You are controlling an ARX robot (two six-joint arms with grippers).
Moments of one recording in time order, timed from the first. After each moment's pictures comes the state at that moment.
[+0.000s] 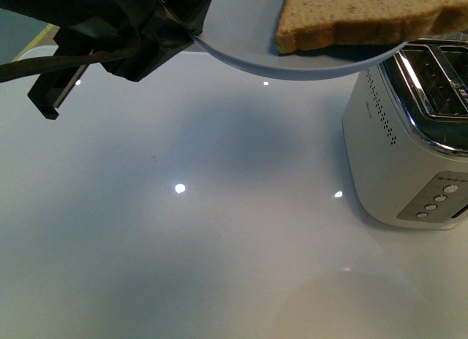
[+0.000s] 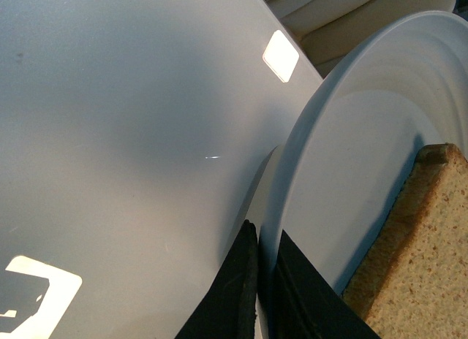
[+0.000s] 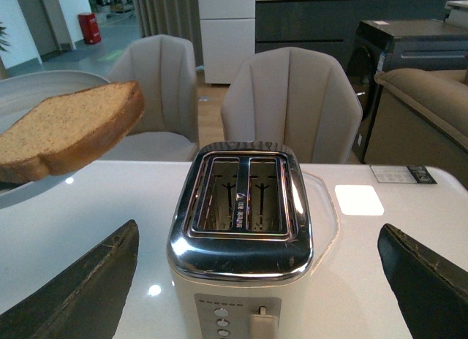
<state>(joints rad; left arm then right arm) -0.58 1.58 0.90 0.05 -0.13 -1.11 -0.02 0.05 0.06 -0.10 -0.08 0.07</state>
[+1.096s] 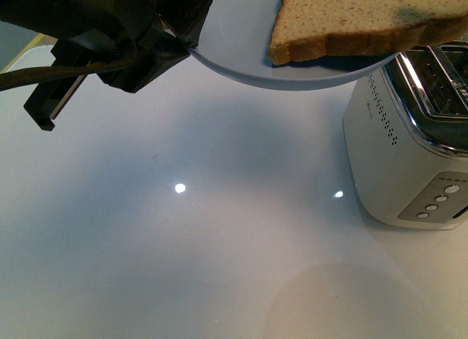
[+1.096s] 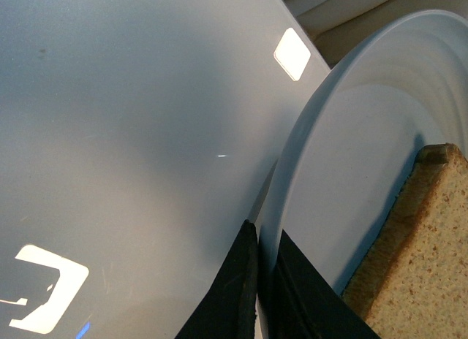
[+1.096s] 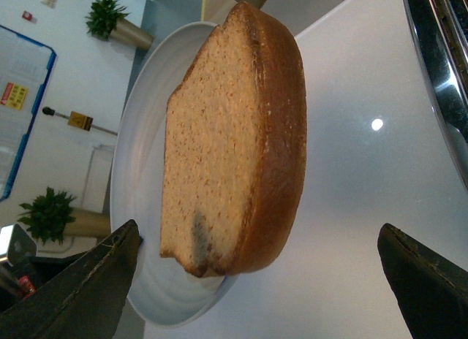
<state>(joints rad) -0.56 1.58 0.90 0.01 -0.12 -1.11 0.26 1.20 0.43 0.45 -0.16 0.84</state>
